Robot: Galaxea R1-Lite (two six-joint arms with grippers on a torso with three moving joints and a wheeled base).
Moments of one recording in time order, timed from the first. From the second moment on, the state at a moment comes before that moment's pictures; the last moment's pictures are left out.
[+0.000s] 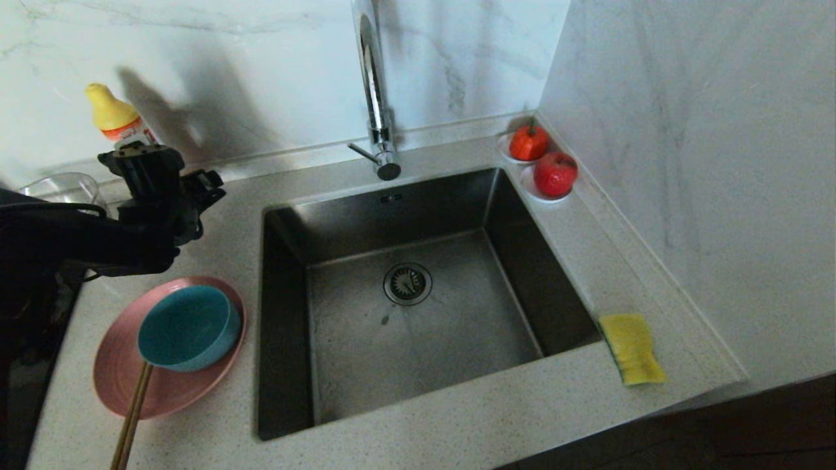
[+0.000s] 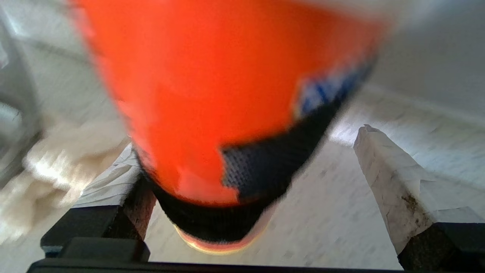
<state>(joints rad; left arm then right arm) 0.12 2.24 -1.60 -0.72 0.40 -0.23 0.00 0.00 0.00 0.00 0.00 0.00</state>
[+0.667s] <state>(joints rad) 0.12 2.27 -1.62 -0.80 0.42 -0.19 0.00 0.00 0.00 0.00 0.00 0.00</state>
